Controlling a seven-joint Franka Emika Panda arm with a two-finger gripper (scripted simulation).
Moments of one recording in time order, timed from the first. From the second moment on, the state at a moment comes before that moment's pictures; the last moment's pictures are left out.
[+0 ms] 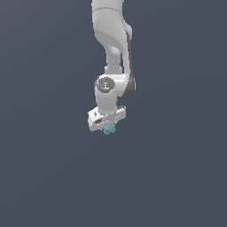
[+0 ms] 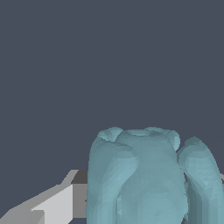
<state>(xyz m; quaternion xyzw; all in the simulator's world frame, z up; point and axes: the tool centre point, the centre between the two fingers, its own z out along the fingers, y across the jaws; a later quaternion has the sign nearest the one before) -0.043 -0.030 0.058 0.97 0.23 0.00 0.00</state>
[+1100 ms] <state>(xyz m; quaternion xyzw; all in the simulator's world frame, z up) -0.028 -0.107 0.261 0.97 0.23 0.00 0.00</state>
